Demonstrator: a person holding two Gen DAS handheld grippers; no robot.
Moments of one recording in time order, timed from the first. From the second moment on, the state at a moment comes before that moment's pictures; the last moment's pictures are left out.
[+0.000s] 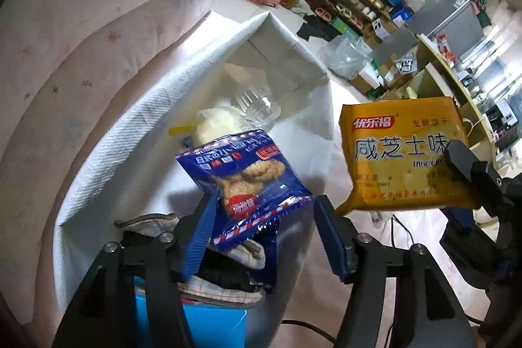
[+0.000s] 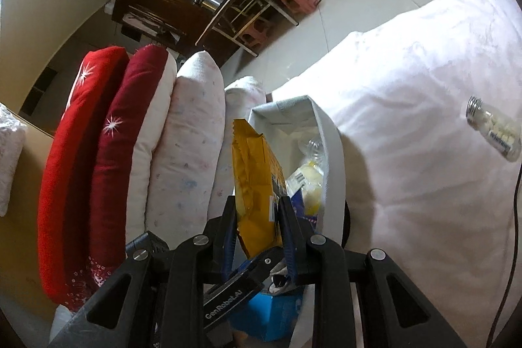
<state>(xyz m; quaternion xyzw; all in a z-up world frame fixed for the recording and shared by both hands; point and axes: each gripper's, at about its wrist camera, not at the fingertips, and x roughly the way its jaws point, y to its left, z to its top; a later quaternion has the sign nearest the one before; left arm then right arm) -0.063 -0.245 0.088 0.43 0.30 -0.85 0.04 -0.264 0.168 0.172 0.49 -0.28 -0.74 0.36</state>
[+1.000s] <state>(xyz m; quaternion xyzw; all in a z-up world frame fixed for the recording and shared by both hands) -0.038 -0.241 0.127 0.39 0.22 -0.89 0.08 -0.301 0.129 0.142 0.56 -0.22 -0.73 0.33</state>
